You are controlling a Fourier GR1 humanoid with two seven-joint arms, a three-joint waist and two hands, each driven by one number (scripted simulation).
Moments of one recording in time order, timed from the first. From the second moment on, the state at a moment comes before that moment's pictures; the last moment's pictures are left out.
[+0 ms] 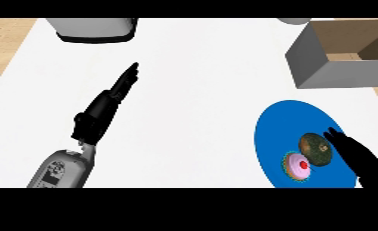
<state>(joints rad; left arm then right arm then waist) -0.22 0.28 -0.27 -1.52 0.06 0.01 0.06 0.40 -0.54 0.06 -1.99 0.69 0.18 0.07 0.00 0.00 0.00</state>
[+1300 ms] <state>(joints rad) -0.20 0.16 -0.15 -1.53 -0.07 -0.10 0.07 0.24 -0.36 0.02 -1.66 0.92 0.17 -0.09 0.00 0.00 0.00</state>
